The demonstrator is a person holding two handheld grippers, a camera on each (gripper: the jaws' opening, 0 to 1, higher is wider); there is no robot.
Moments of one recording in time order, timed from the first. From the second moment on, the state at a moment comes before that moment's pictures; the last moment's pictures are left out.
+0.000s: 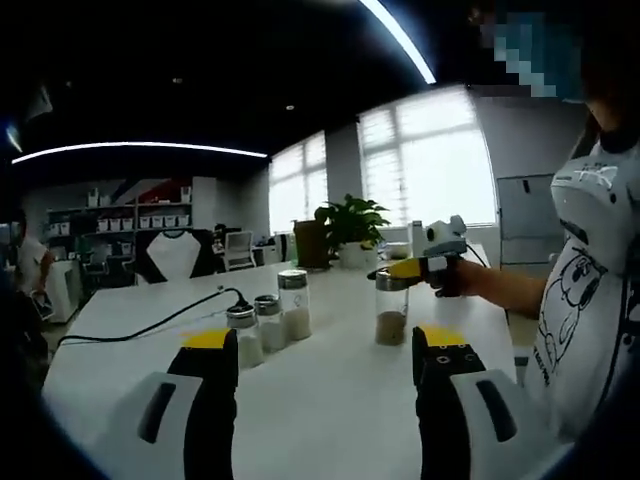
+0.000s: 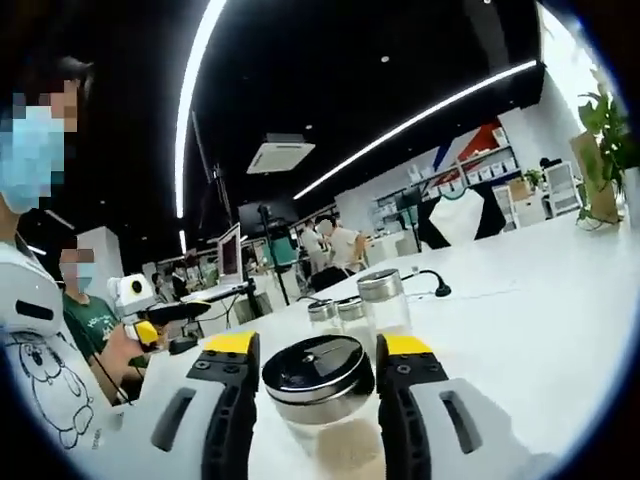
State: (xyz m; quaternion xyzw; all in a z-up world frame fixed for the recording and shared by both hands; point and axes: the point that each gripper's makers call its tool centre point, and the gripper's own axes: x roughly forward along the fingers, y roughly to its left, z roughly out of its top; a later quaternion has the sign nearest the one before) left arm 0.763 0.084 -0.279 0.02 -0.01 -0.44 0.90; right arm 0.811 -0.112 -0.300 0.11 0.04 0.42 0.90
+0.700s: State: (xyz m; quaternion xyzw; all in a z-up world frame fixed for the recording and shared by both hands) left arm 0.751 0.096 -0.279 0.00 -0.01 -0.44 0.90; right arm 0.806 -0.109 -0.304 0.04 0.05 0.47 0.88
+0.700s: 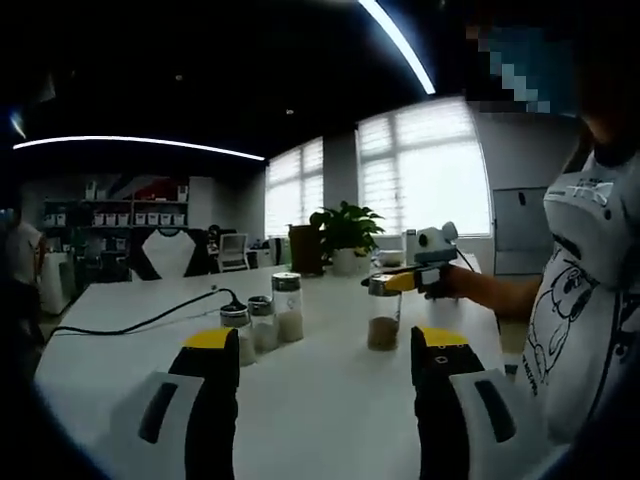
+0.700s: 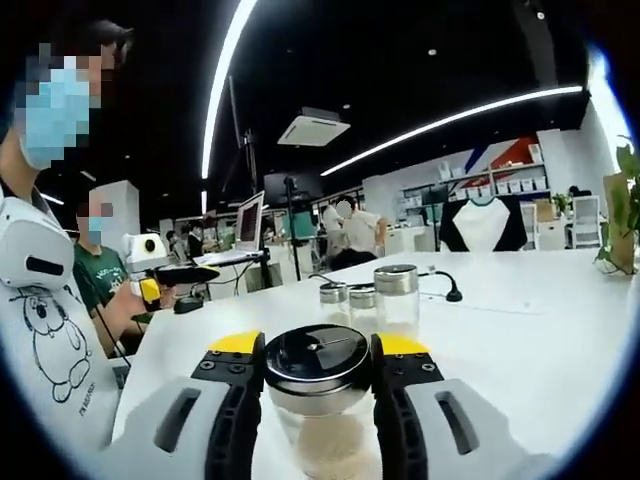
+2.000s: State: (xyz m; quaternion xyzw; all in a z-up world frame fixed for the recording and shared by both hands) left arm 0.754 0.111 -0.275 -0.01 -0.02 -0.42 0.91; right arm 0.794 -0.127 -0.270 0.07 -0.02 0.49 0.87
